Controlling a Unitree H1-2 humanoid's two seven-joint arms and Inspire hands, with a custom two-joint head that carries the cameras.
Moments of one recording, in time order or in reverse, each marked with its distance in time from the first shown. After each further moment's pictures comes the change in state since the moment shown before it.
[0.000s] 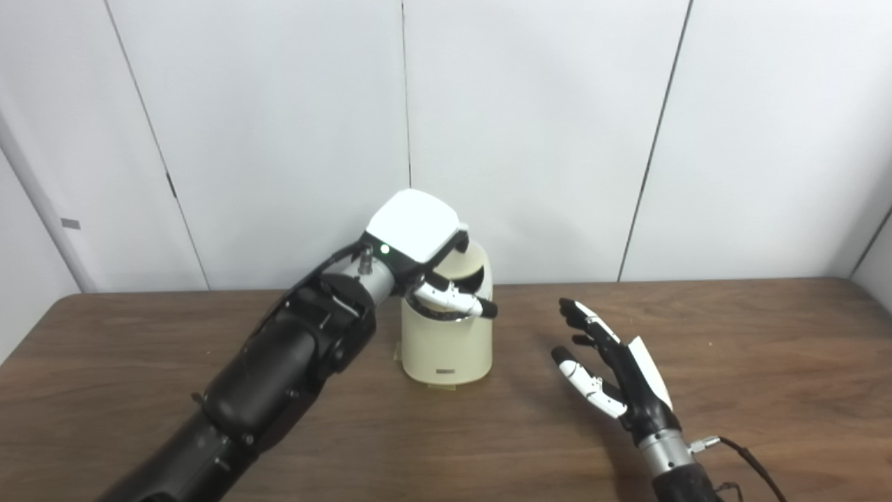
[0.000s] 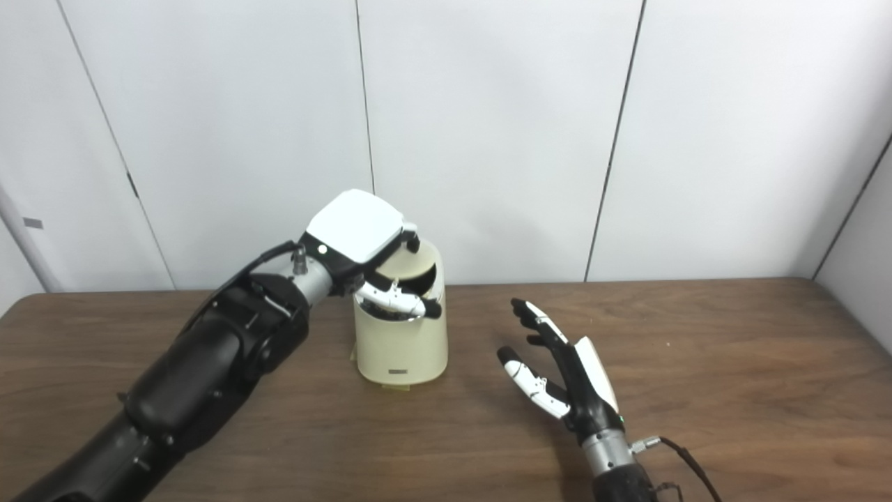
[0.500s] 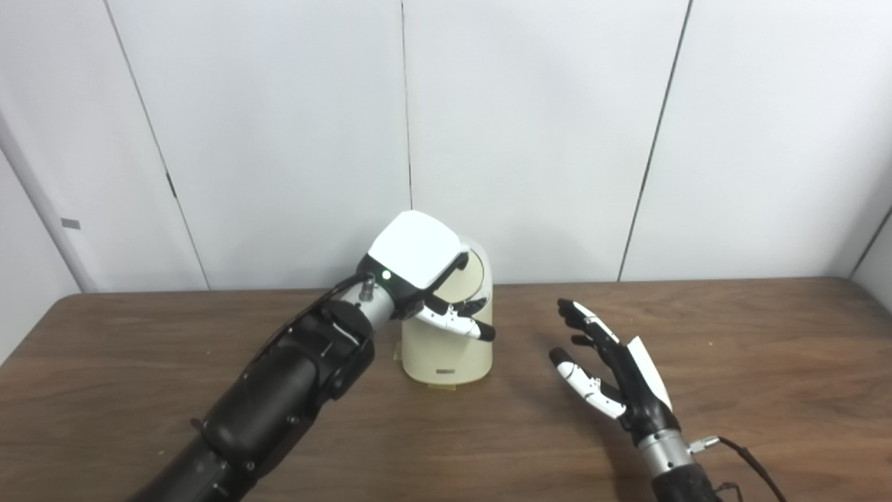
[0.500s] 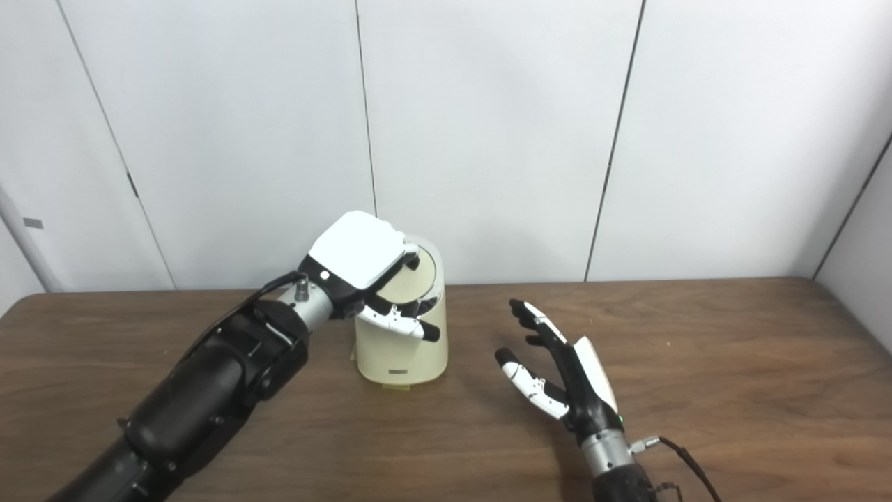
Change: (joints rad) left arm 0.046 -0.006 0.003 0.000 0.070 -0.051 0.056; right arm 0.002 0.002 -0.002 -0.004 0.003 0.001 0.000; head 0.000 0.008
